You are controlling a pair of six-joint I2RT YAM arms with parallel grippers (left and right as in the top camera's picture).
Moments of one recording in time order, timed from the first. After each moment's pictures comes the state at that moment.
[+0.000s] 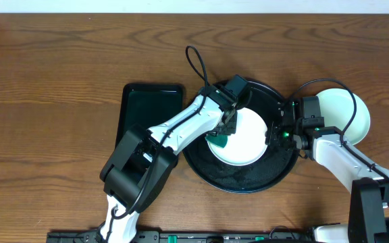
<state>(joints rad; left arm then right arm) -0.71 2.05 1.48 -0.84 -0.03 -0.60 0.13 1.57 0.71 -0.29 -0.32 0.33</state>
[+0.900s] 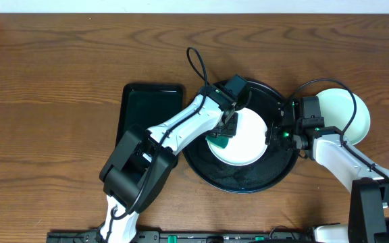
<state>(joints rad) -0.71 2.04 1.49 -0.86 0.02 -0.56 0.13 1.57 0.71 -0.29 -0.32 0.33</state>
